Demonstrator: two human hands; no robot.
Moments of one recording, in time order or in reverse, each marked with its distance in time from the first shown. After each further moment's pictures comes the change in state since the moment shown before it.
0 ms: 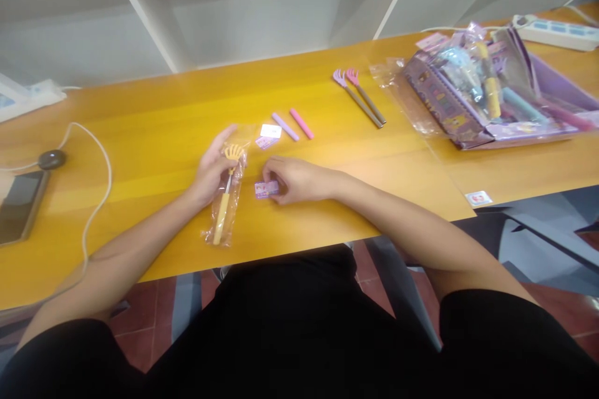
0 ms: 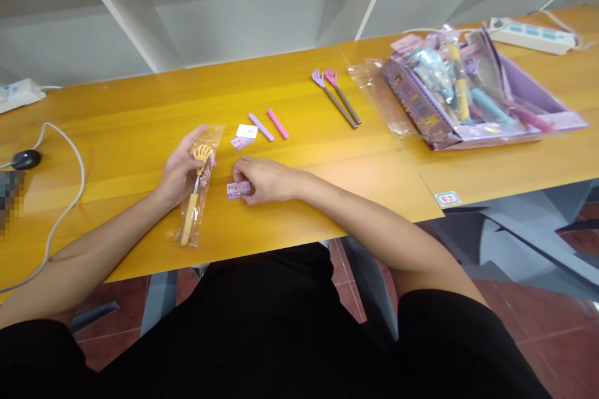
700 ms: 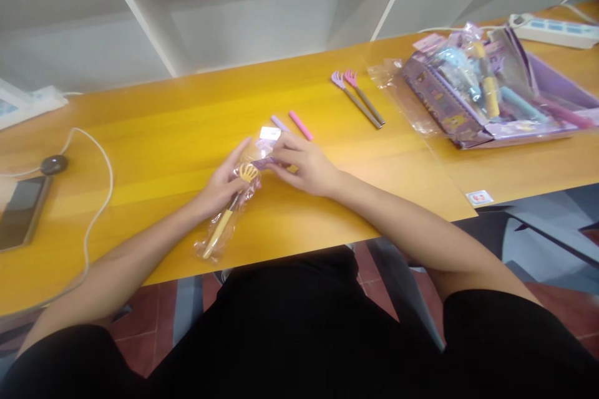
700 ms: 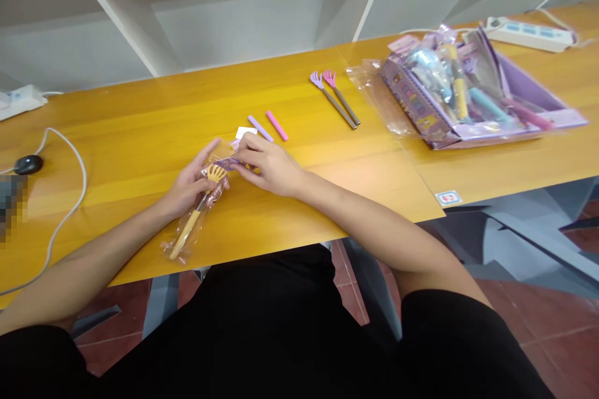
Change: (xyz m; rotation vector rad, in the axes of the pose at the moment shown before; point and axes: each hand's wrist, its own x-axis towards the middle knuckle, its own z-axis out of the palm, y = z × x) left_hand -0.025 0.008 0.014 0.092 -0.204 -0.158; right_hand 0.004 0.011 -0.004 -0.148 0.599 -0.492
